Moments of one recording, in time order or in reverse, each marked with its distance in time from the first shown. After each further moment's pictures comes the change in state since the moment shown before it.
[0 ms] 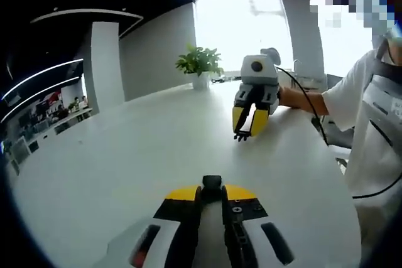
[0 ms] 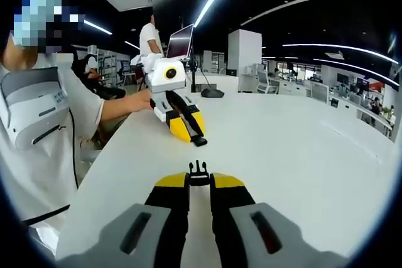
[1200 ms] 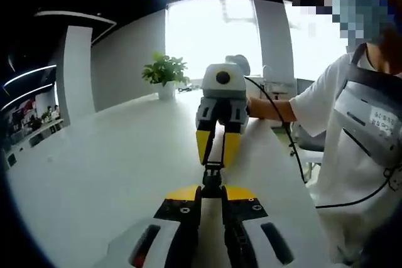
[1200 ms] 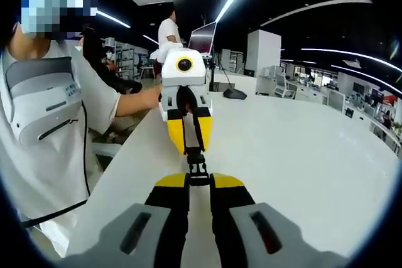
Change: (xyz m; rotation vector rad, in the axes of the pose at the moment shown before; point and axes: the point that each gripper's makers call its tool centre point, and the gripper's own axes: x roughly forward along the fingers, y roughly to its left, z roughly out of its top) left arm 0.009 -0.057 0.019 0.049 -0.041 -0.186; right arm 0.014 0.034 0.006 -0.070 0.015 0.109
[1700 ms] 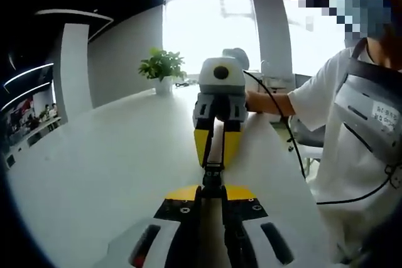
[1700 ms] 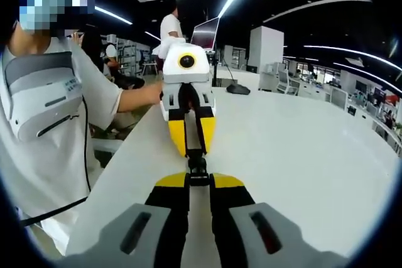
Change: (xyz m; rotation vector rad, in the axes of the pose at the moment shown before) left arm 0.006 -0.004 -0.008 0.004 0.038 -0.014; right arm 0.006 0.008 -0.008 -0.004 0.037 0.023
